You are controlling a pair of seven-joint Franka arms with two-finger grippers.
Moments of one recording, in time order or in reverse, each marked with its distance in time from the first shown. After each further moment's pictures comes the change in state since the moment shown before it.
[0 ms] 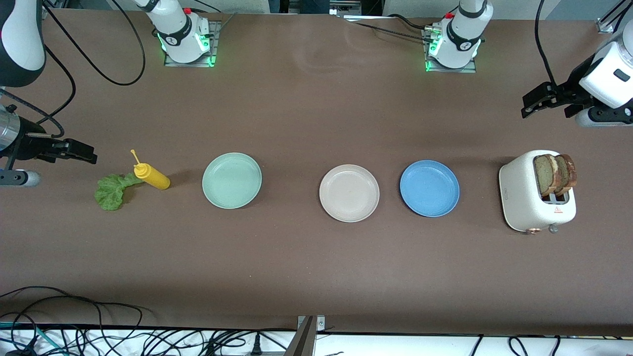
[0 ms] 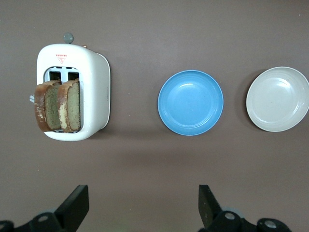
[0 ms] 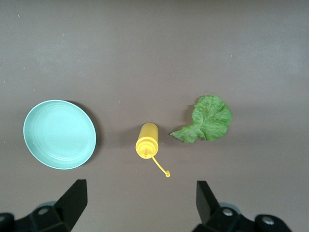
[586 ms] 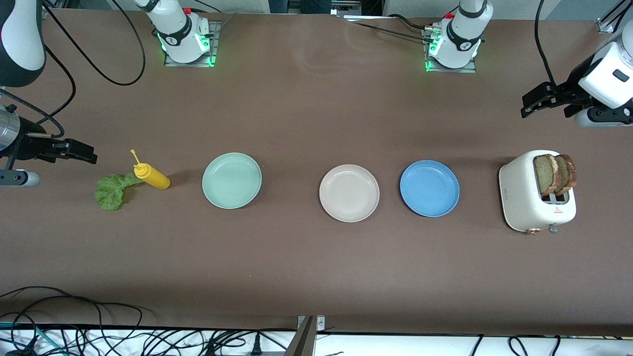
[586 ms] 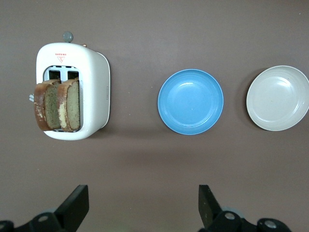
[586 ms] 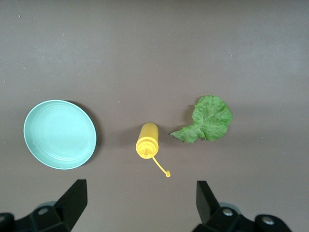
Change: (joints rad) left arm 0.000 0.001 0.000 0.000 0.000 -0.004 0.000; right arm 0.000 0.000 0.000 0.000 0.001 0.000 0.000
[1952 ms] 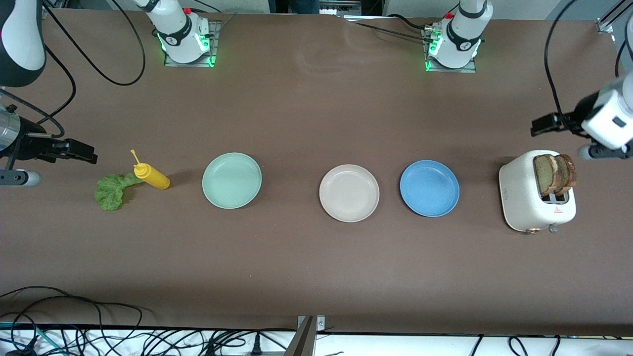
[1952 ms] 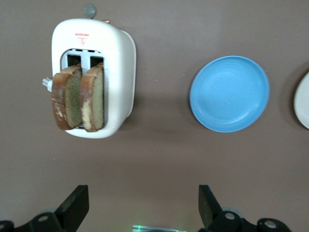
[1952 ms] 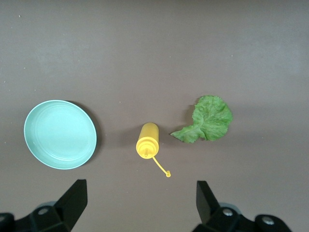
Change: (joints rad) left arm 0.116 0.171 0.016 -0.003 0.056 0.029 0.085; right arm 0.001 0.000 0.000 0.000 0.001 0.000 0.000
